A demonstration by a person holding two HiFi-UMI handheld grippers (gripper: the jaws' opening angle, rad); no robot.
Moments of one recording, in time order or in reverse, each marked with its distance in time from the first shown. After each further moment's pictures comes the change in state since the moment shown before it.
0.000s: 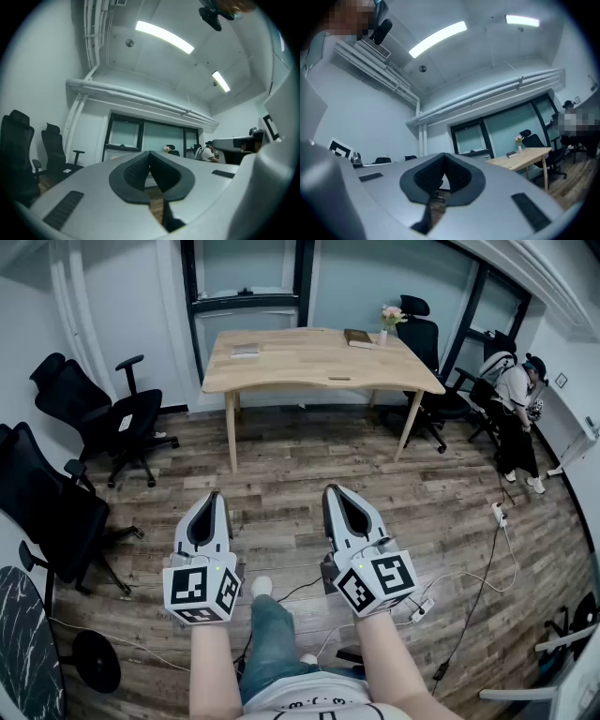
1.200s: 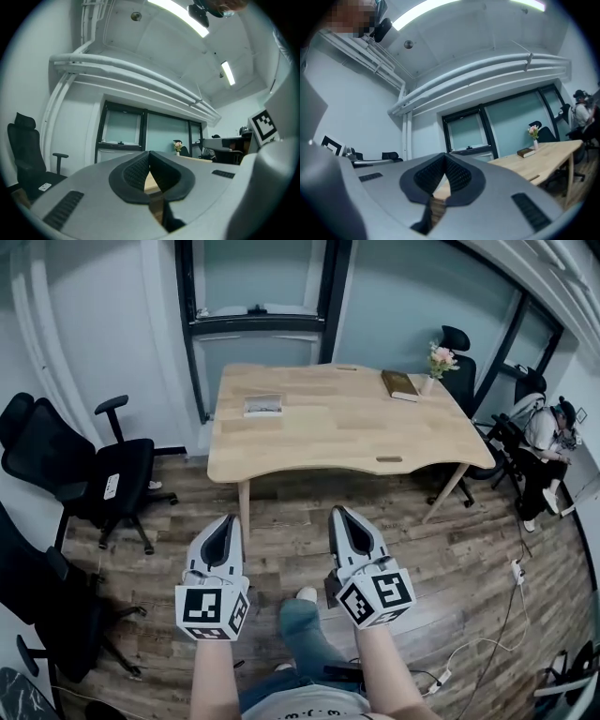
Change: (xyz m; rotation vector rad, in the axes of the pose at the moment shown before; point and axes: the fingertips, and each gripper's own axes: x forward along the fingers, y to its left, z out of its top) left arm 0.449 0.224 -0.030 0.040 0.055 -0.073; right arm 0.490 -0.146 -0.086 0.010 0.053 -0.046
